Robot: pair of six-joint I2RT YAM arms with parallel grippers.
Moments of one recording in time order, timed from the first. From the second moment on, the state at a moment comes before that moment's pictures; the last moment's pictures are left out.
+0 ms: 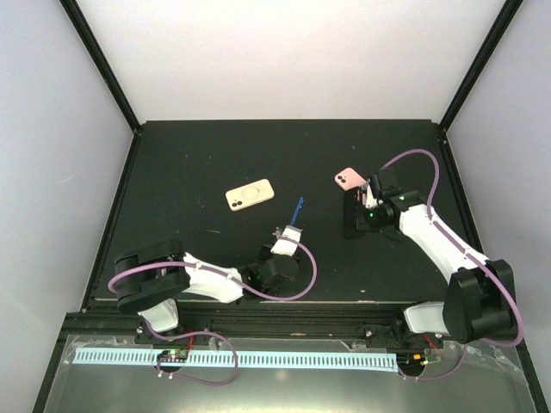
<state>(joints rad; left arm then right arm) -1.25 1.64 0.58 0.61 -0.93 -0.27 0.28 1.33 0.95 -0.77 -0.08 0.24</state>
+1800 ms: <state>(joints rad) -1.24 2.05 1.11 0.37 -1.10 0.23 -0.42 1.50 1.14 -0.94 -0.53 -0.43</state>
